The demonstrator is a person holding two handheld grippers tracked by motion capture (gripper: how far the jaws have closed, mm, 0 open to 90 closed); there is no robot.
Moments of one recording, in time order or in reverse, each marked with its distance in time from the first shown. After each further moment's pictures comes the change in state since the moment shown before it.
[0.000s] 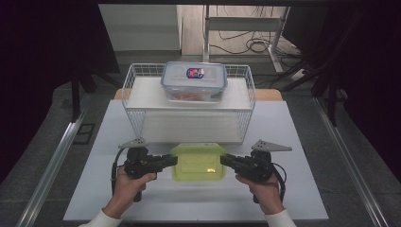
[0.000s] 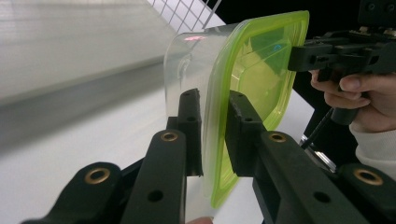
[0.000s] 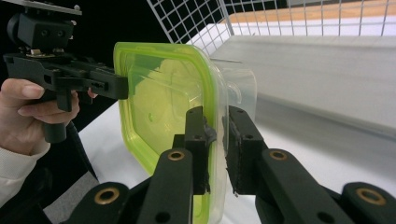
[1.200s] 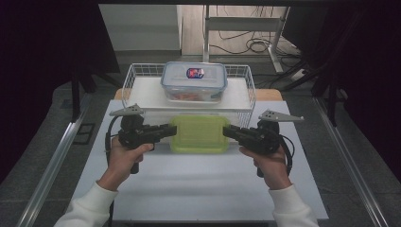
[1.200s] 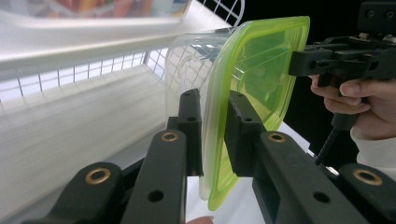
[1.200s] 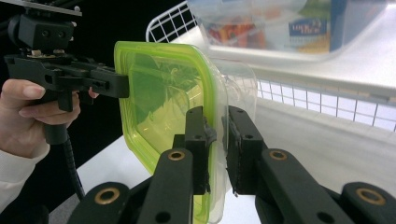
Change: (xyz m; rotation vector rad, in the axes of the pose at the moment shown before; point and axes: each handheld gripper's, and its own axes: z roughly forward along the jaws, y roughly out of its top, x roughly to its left) left arm -0.016 0.083 -0.025 -0.076 0.017 0.090; right arm 0.013 0.083 -0.015 -0.081 -0.006 -0.079
